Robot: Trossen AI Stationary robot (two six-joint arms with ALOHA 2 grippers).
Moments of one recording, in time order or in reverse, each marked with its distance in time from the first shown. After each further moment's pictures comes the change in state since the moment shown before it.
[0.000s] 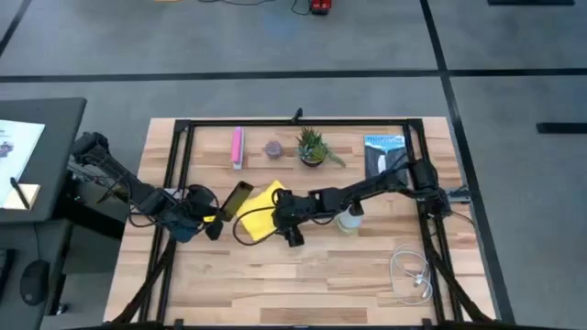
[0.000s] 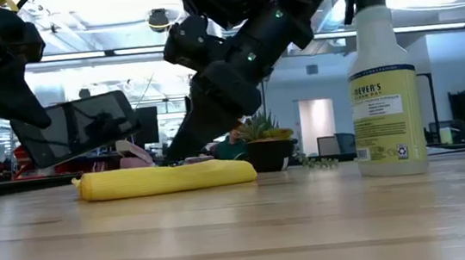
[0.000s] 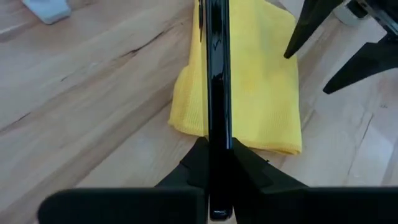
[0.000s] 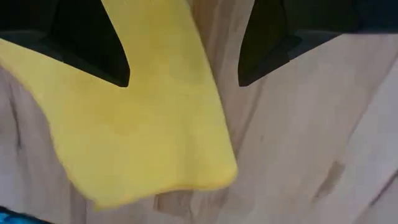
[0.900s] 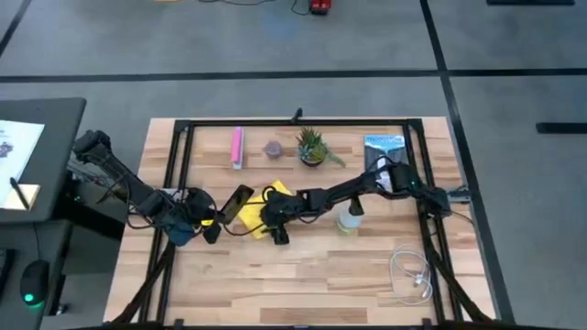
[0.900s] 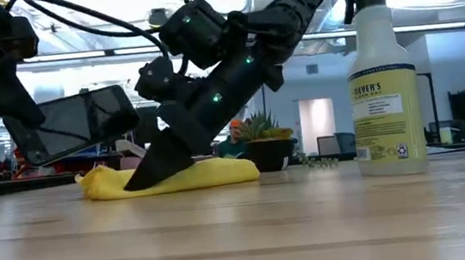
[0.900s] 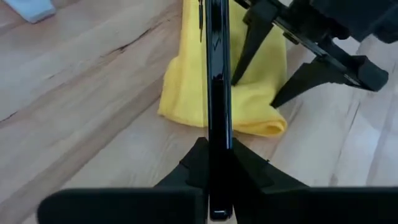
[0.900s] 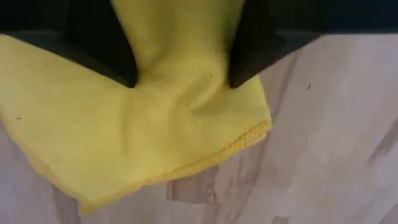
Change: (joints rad) left arm -0.055 0.000 0.000 0.005 -0.017 -0.024; right arm -0.068 0.213 0.114 0.084 -0.085 0.085
